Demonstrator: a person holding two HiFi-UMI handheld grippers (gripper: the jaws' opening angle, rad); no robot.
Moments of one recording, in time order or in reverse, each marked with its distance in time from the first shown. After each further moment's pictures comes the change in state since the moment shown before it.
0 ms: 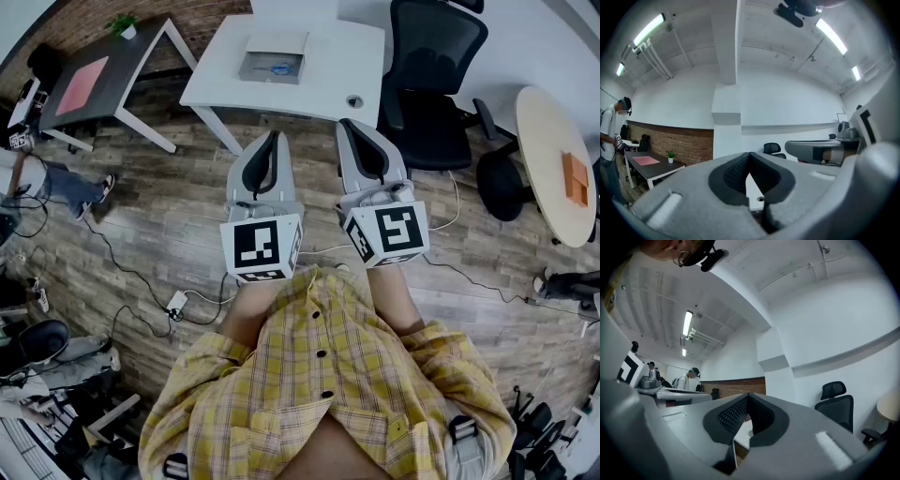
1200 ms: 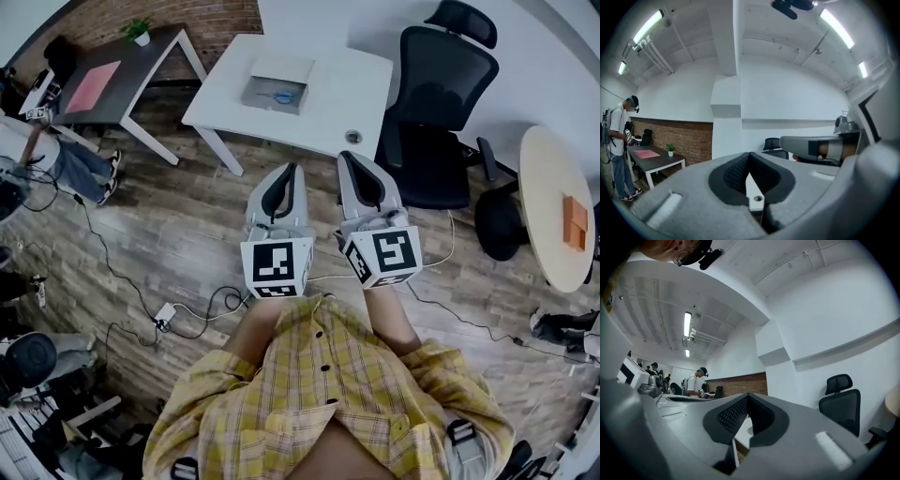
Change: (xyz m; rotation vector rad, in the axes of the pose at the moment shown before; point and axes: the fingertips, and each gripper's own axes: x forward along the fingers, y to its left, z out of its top) left arm 0.068 -0.036 -0.036 -0.017 0.059 0.041; right arm 0.029 -0.062 -0.025 0.035 0.041 0.069
